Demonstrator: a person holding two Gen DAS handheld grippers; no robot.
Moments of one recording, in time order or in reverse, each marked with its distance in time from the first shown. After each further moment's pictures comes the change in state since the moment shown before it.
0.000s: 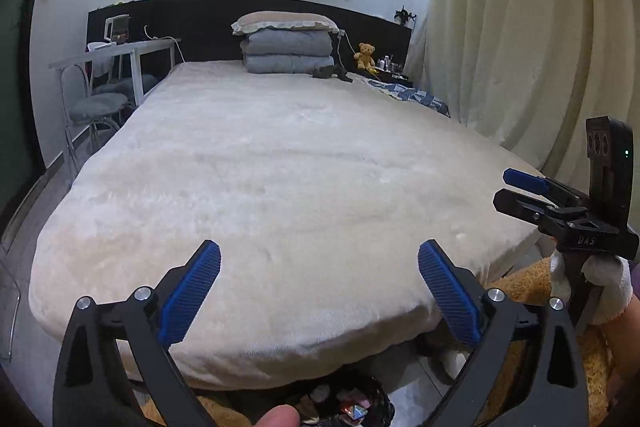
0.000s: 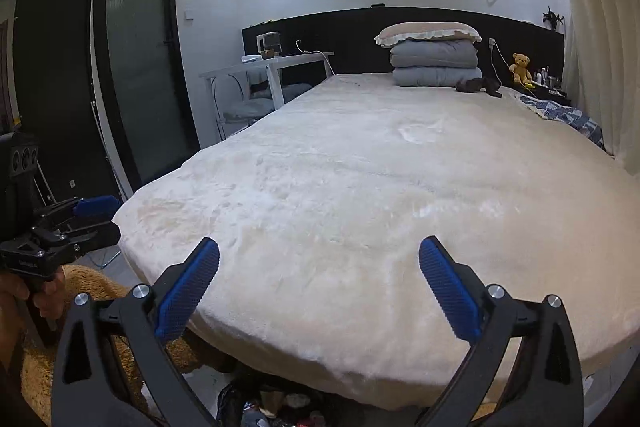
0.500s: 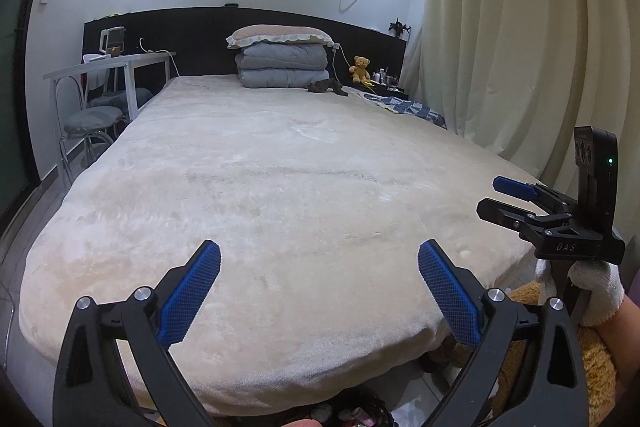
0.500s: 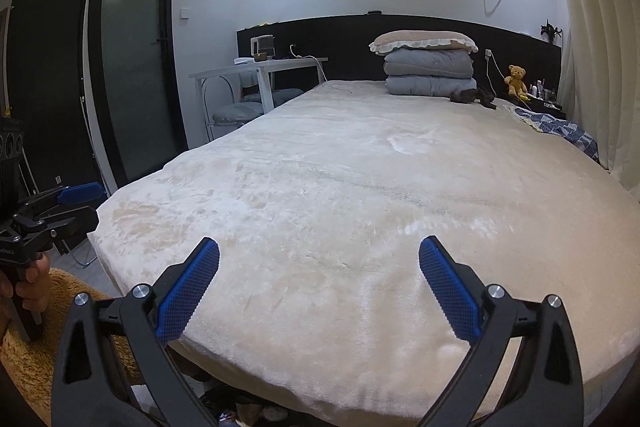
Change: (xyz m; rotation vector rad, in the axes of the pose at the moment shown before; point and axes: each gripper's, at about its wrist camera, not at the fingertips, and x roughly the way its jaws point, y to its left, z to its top) left arm 0.014 0.000 0.003 0.014 -0.052 -0.014; right arm 0.027 -0.019 0.001 -0.016 -0.020 -0.037
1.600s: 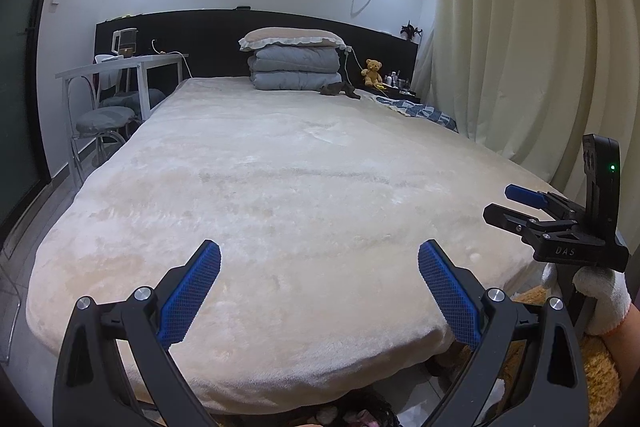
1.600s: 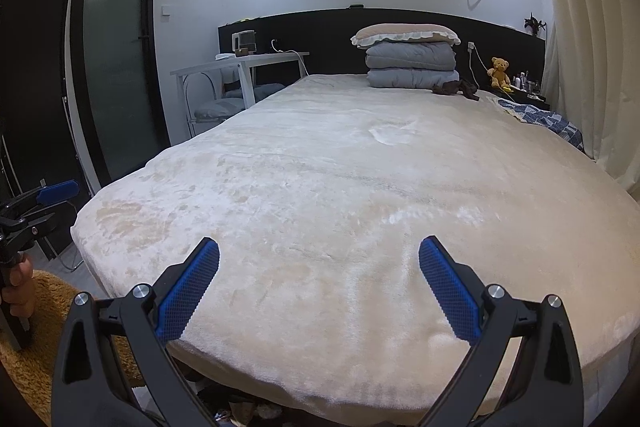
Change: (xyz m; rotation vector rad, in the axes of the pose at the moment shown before) left arm -0.003 0.005 0.000 -0.022 -0.010 0.042; right arm 0.006 -0.002 -0.005 0.023 0.018 -0.067
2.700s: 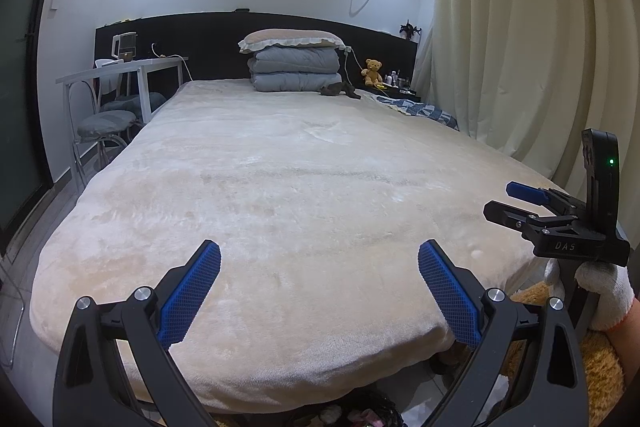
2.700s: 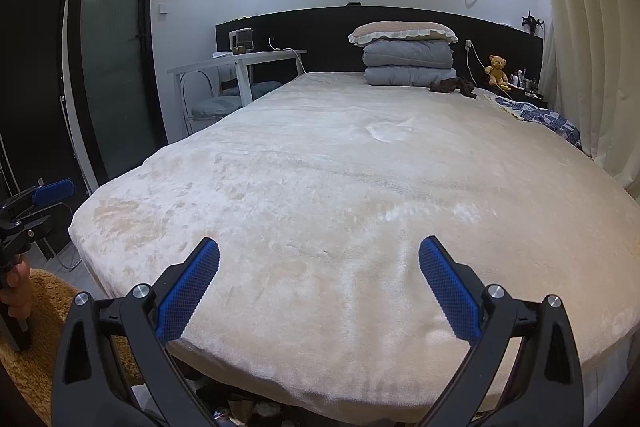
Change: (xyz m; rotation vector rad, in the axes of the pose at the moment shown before) left arm -0.001 0.002 -0.004 0.019 0.001 0.002; right arm 0.001 -0.003 -0.003 0.002 0.003 -0.007
